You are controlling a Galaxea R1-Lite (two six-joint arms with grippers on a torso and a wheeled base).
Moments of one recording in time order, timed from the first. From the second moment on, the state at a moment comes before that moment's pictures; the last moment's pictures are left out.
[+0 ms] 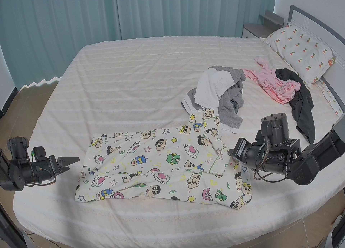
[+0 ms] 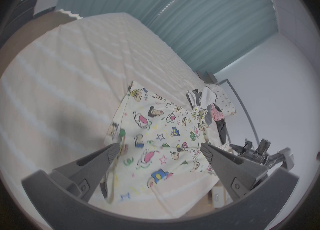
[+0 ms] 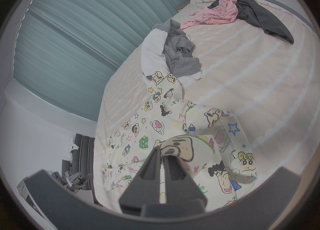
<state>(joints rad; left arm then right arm) 0.38 1.89 -0.41 -0.81 -0.83 -0.30 0.49 1.91 -0.73 -0.63 -0.05 0.84</state>
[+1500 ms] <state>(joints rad) 0.24 2.13 -0.71 -0.50 -0.65 0.14 0.55 1.87 -0.69 -0.63 -0.06 0.84</state>
